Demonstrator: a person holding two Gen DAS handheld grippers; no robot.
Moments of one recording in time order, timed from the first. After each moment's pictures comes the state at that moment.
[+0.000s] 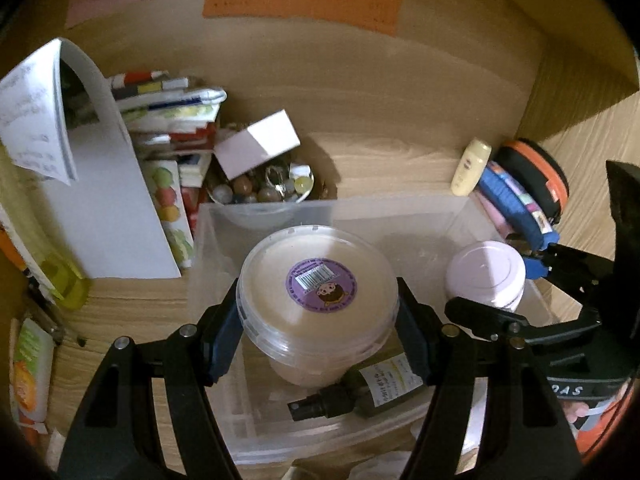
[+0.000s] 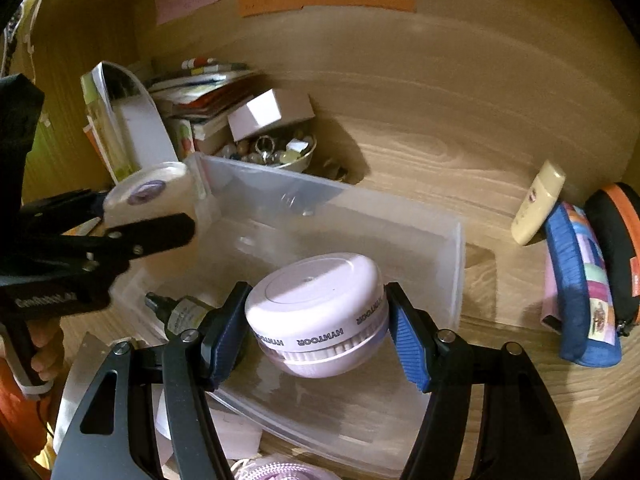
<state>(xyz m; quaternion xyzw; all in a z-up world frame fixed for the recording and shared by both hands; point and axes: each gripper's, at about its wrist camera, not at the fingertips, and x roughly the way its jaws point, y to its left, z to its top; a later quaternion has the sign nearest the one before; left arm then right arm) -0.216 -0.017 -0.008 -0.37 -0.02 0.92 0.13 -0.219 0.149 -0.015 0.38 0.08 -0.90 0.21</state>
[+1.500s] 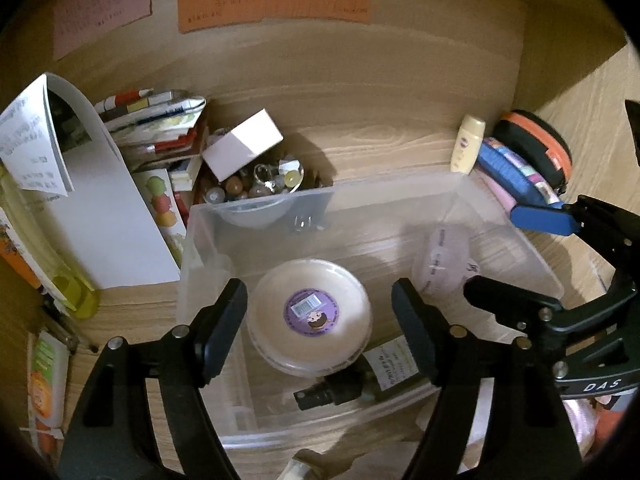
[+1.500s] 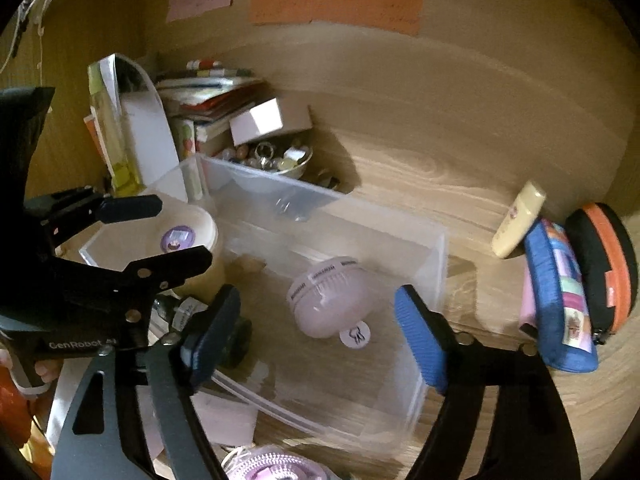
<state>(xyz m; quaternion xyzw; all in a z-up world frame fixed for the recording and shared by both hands) -0.200 0.001 -0.006 -0.36 0.04 0.93 0.12 -0.206 0.152 0.002 0.36 0.11 -0.91 0.20</state>
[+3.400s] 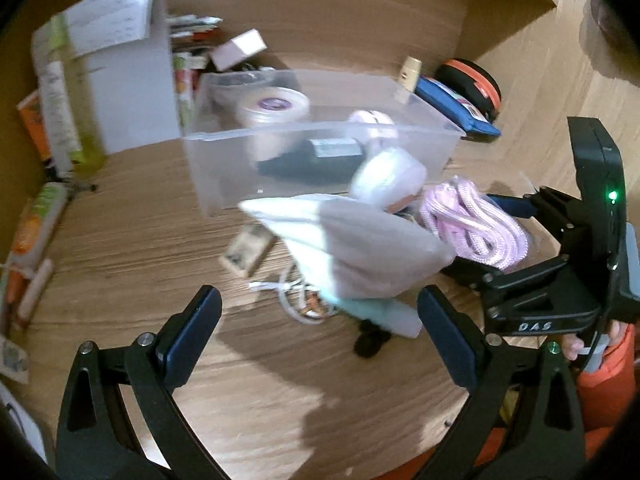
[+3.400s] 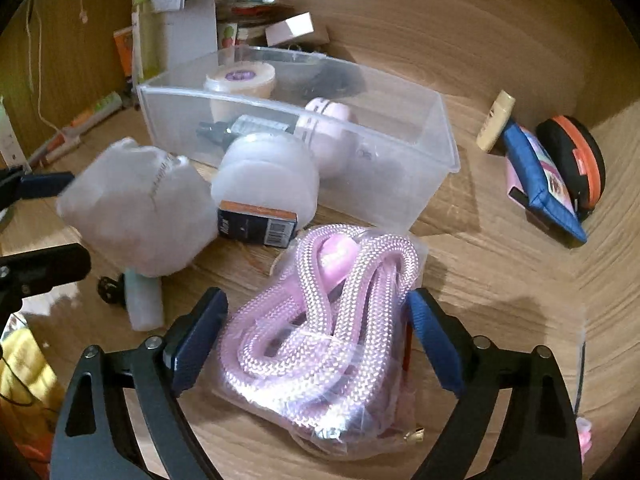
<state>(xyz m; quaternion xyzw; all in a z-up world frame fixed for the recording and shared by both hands) -0.055 -0.021 -0.048 -0.41 0.01 0.89 0.17 -0.087 0.156 -0.059 0.41 0.16 -0.88 0.16</state>
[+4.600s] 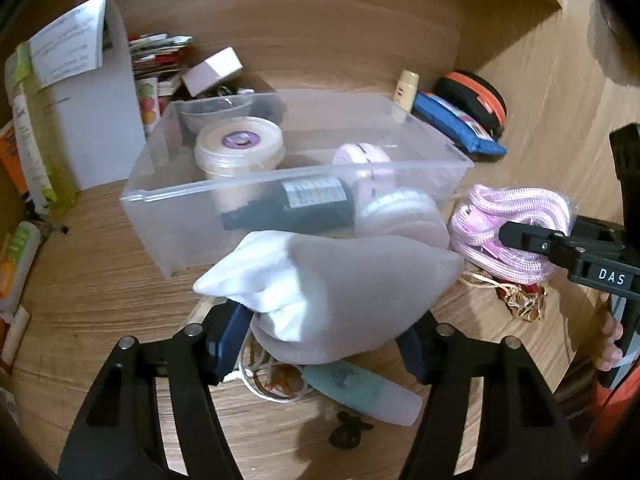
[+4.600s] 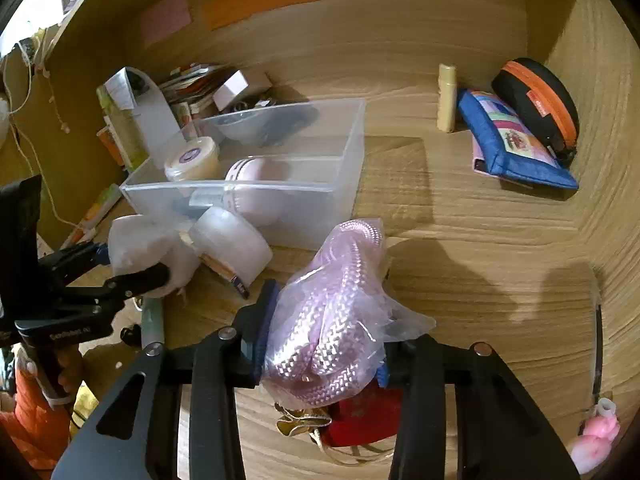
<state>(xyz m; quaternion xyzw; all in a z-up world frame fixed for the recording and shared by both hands) -0.093 0.006 -0.047 -0.38 0.00 0.91 0.17 -0.106 0.237 -0.032 0.40 -0.01 -0.90 0.18</state>
